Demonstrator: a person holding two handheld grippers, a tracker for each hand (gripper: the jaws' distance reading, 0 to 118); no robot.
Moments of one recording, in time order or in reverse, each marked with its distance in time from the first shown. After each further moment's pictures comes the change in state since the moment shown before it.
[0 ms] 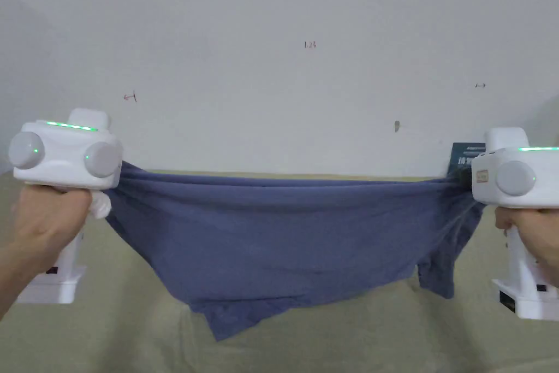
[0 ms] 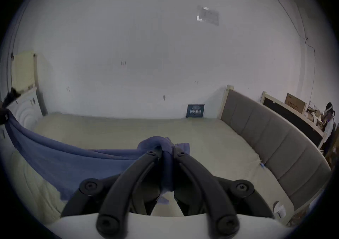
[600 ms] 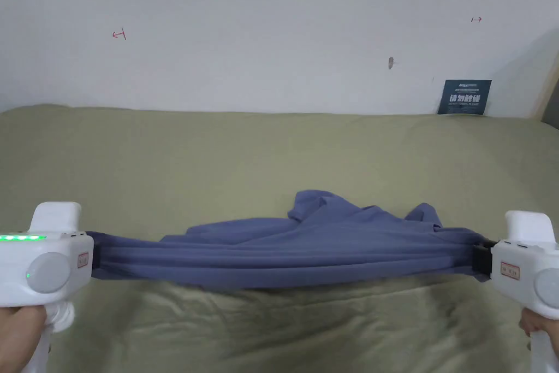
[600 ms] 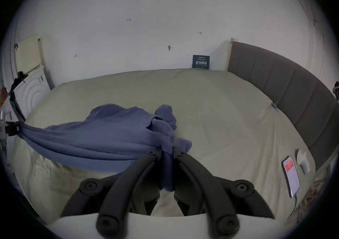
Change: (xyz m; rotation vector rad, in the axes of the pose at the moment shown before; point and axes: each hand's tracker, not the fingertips) left arm -0.031 -0.193 0.073 -0.179 -0.153 0.038; right arm 0.041 -0.198 0.092 -0.137 0.090 -0.084
